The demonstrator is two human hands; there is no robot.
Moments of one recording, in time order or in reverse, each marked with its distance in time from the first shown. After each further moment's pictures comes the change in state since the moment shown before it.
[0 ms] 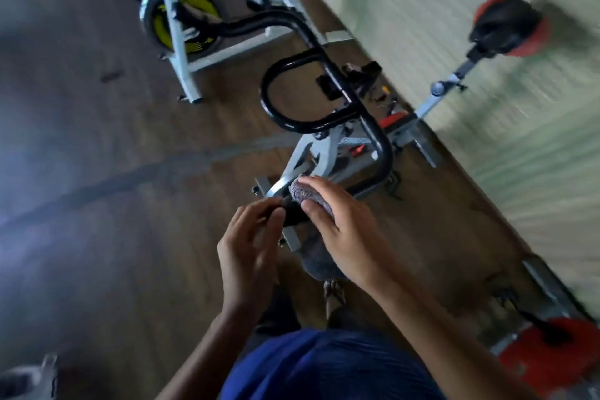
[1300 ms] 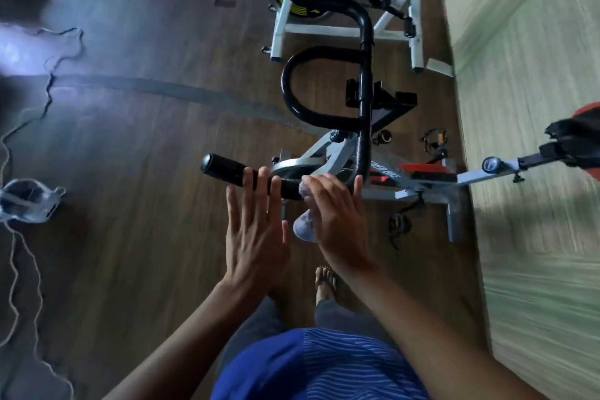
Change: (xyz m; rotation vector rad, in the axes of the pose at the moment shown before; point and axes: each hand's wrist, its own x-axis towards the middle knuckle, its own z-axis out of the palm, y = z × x) left_hand -0.046 -0.007 0.162 1.223 0.238 0.001; right_hand 0.044 0.166 -0.063 -0.468 0.013 -0.671
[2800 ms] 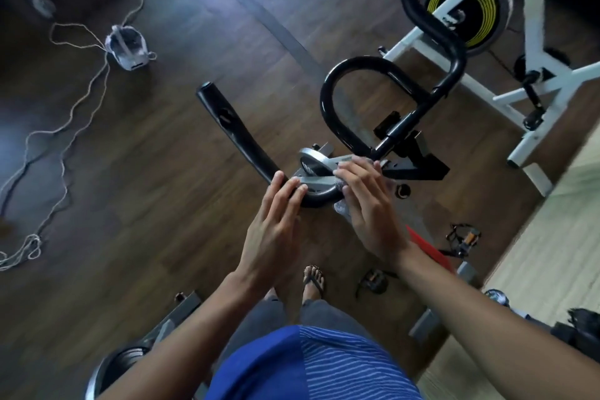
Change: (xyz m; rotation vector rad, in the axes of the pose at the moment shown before) left_hand 0.018 0.160 0.055 -0.261 0.208 -0.513; right_hand 0.116 0.176 -0.023 0.490 -0.398 -0.647
